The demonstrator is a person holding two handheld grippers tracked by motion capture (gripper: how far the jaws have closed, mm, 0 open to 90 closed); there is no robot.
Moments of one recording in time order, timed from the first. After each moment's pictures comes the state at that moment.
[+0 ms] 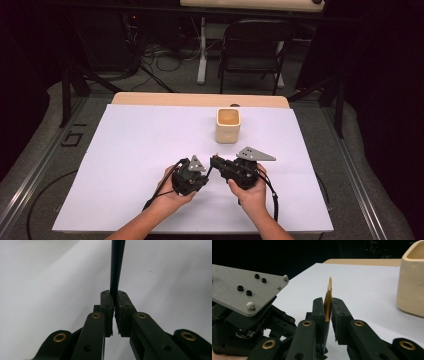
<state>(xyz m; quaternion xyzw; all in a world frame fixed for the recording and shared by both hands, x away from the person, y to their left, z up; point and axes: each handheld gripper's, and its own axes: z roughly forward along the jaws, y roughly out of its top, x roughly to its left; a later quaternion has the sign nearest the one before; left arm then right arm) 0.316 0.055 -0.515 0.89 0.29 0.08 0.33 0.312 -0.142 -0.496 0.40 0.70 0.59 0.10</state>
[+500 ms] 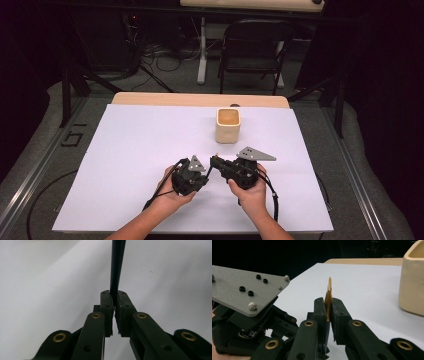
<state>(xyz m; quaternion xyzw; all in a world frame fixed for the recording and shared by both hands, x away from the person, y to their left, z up) 0.316 0.055 -0.515 0.89 0.29 0.08 0.33 0.312 -0.142 -0.496 0.40 0.70 0.59 0.10</state>
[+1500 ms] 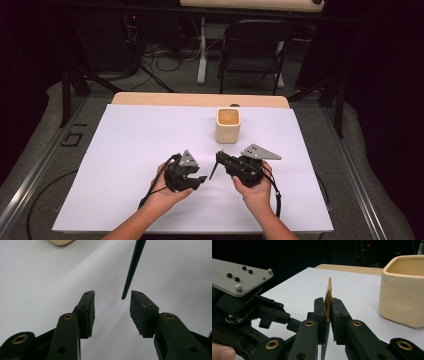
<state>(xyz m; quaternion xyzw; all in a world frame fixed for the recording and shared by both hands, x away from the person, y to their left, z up) 0.323 0.075 -0.508 0.87 0.31 0.10 0.37 0.314 -0.153 -0.486 0.39 0.70 0.58 0.15</state>
